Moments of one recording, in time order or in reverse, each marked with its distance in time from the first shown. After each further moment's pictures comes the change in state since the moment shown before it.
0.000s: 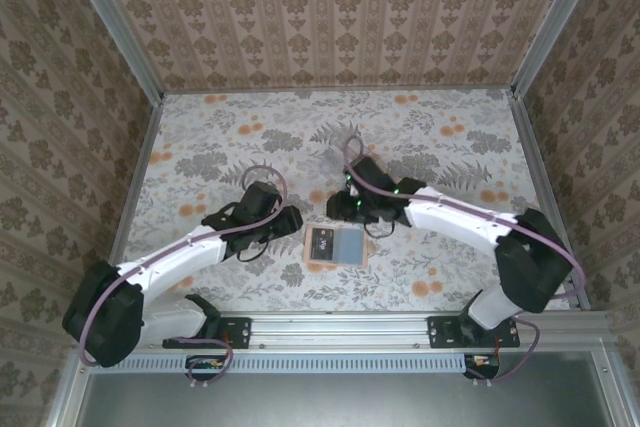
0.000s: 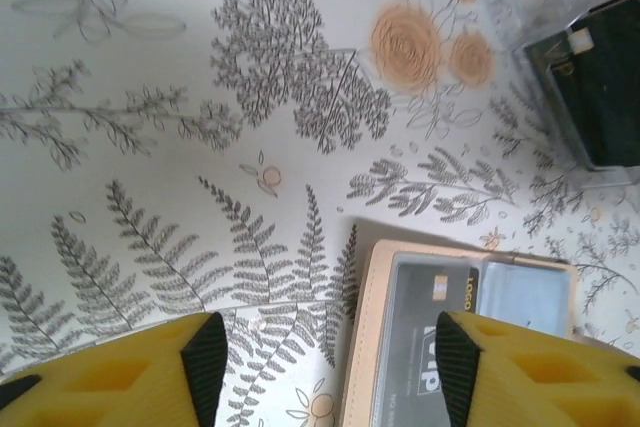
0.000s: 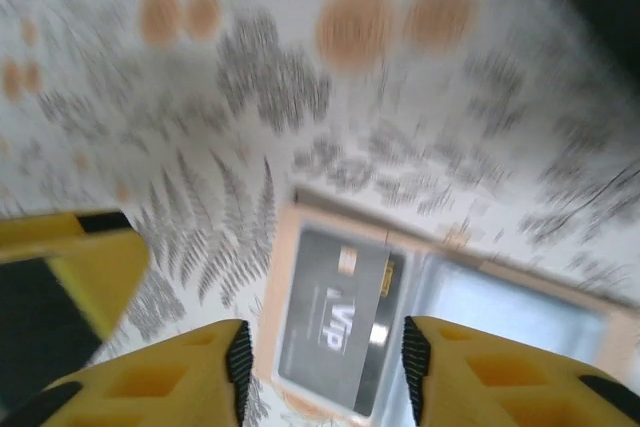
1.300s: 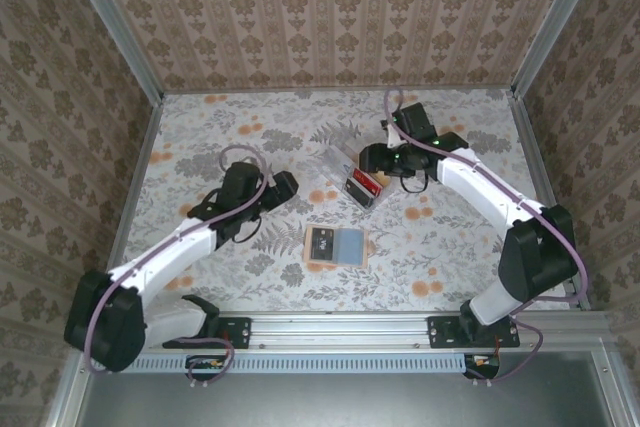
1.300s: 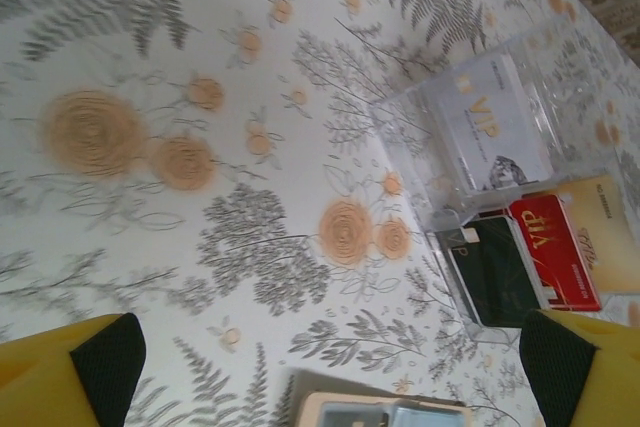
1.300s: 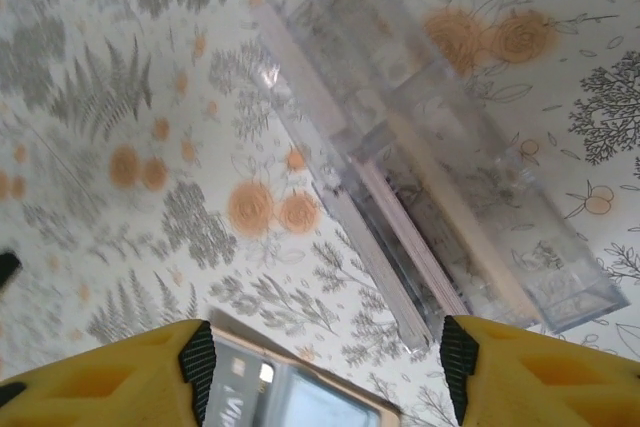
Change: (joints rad) left arm 0.140 0.025 0.083 0.123 0.022 -0.048; right arm -0.295 0.060 0.232 -0.208 -0.091 -0.334
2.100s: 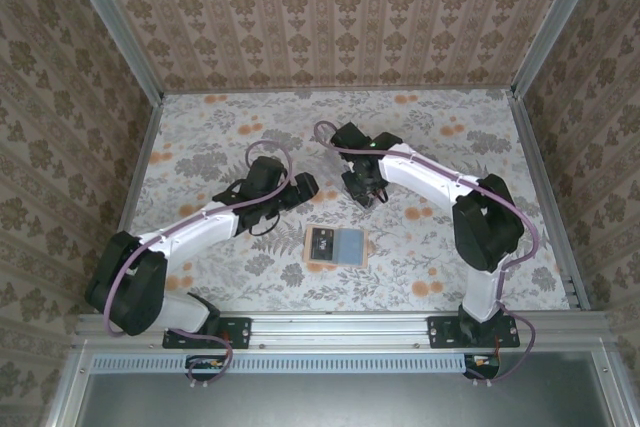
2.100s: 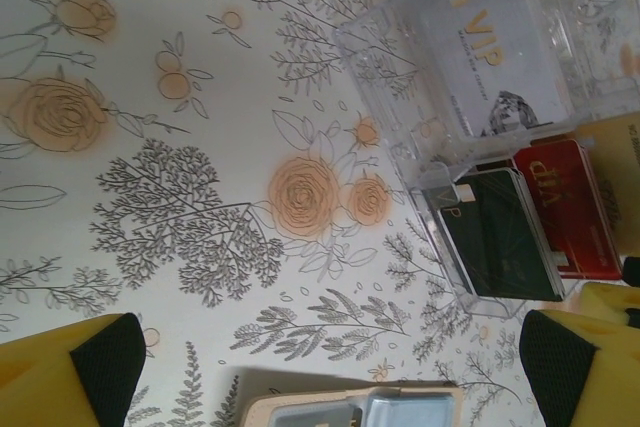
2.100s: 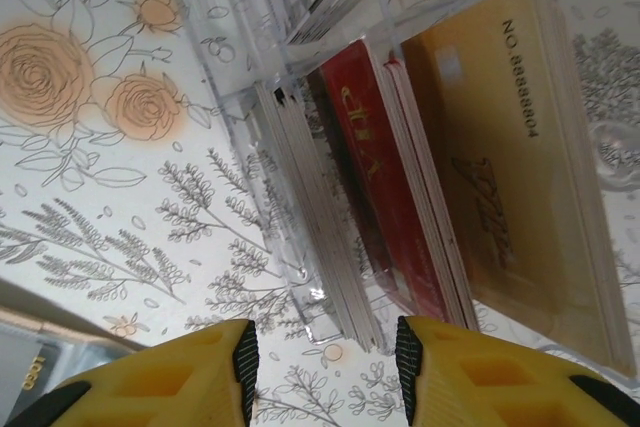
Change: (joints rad) left arm -0.077 0.178 0.074 0.024 0.024 -0.024; right arm 0.221 0.294 0.219 -0.269 0.437 -0.208
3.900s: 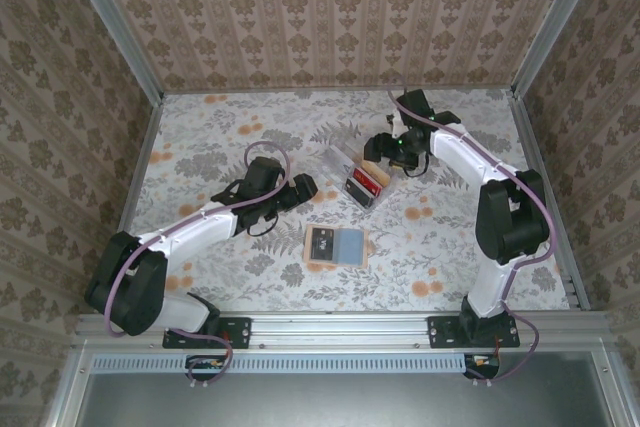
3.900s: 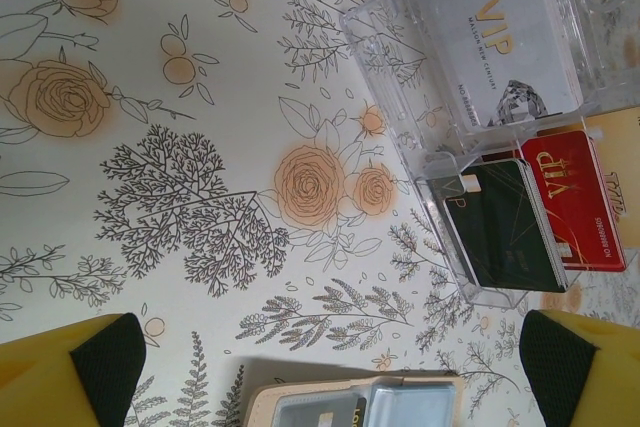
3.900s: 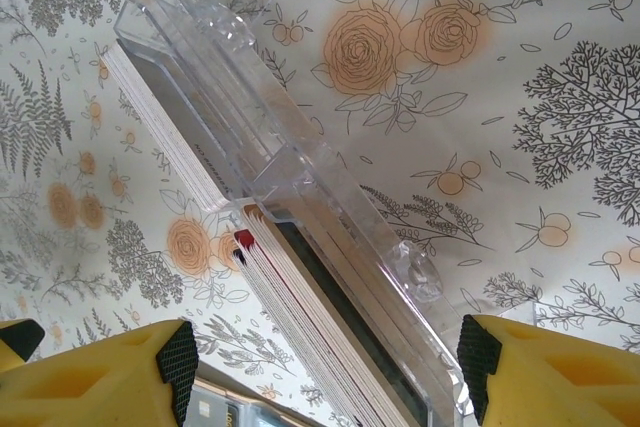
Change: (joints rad) left arm 0.014 -0.001 -0.008 -0.003 0.042 0.000; right arm -0.365 -0.041 -0.042 0.182 -0.563 0.215
